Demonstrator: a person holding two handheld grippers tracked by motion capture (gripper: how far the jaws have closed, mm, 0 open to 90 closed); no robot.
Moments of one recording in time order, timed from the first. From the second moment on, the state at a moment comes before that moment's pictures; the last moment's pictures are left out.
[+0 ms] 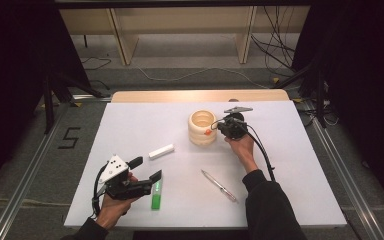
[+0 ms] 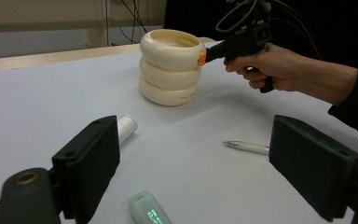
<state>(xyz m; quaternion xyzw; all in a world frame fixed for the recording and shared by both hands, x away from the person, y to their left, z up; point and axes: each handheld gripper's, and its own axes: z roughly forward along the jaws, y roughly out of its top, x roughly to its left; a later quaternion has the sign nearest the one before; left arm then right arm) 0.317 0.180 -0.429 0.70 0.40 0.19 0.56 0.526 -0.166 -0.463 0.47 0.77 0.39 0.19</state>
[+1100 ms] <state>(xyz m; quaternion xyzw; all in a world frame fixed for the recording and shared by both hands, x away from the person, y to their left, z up) 0.317 0.181 -0.428 0.70 0.40 0.19 0.56 0.493 -0.173 -0.447 0.48 0.77 0.40 0.15</state>
